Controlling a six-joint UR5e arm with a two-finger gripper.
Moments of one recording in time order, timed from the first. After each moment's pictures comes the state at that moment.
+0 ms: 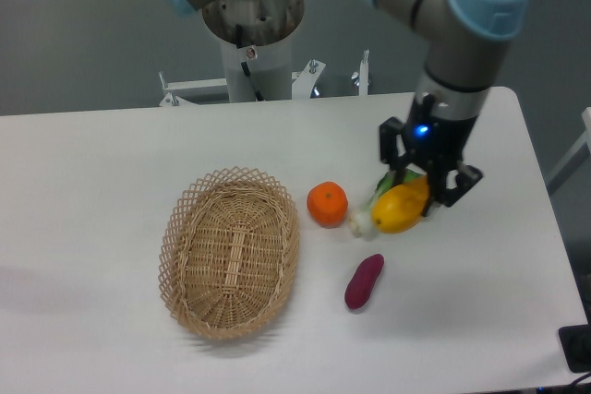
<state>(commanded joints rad) 2.51 -1.85 -1.48 -1.17 1.35 1.17</state>
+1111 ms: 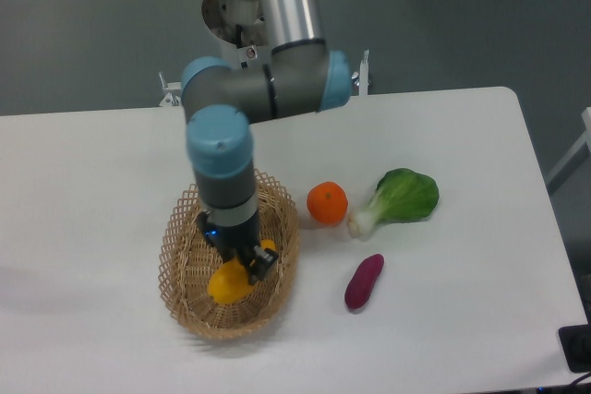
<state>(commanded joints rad) 2.15 -2.01 -1.70 -0.82 1.58 0.85</state>
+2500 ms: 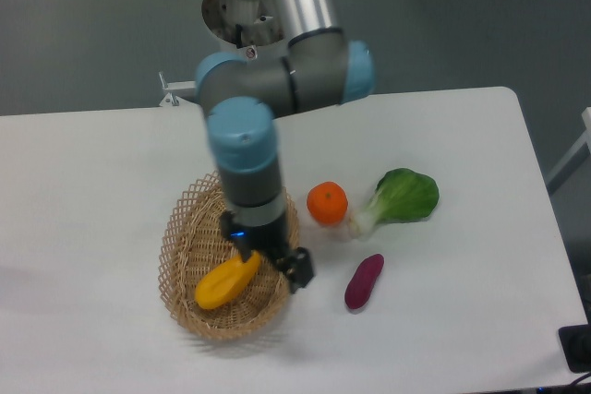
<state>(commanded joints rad) 2.38 -1.93 -1.47 -1.09 1.50 1.08</state>
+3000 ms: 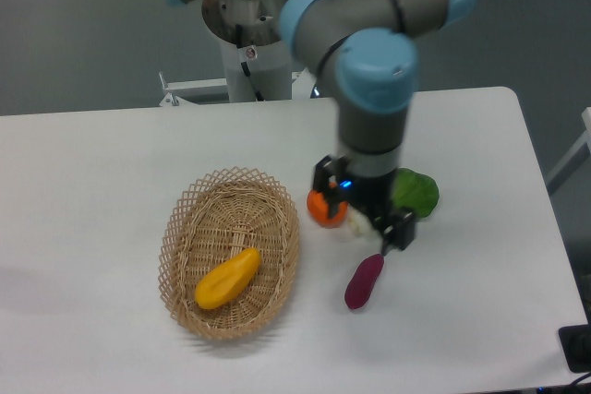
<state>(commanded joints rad) 2.57 -1.87 -1.39 -1.29 1.47 1.44</state>
